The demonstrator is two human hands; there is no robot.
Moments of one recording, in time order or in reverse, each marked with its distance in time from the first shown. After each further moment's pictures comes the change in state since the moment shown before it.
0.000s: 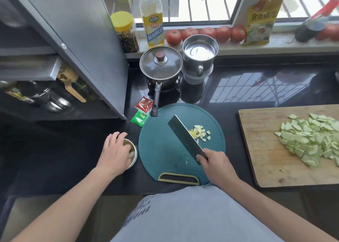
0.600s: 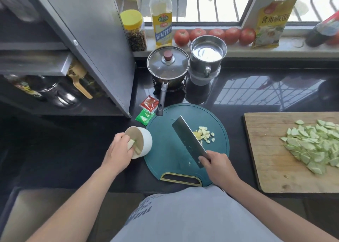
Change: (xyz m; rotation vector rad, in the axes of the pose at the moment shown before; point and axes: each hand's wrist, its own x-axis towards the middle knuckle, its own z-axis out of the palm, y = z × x) left_hand 0.004 0.001 0.009 -0.635 -0.014 -0.290; right_hand 0.008 0.001 0.006 0.075 -0.079 0.071
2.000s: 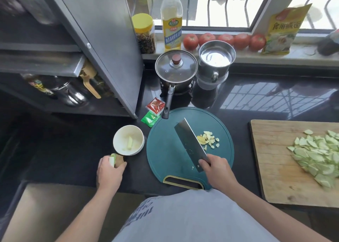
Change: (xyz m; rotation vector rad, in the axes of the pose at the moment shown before) left_hand -0.052 -0.037 0.029 -0.369 0.289 -0.525; right_hand 0.003 -0.014 0.000 0.058 -0.054 0.035
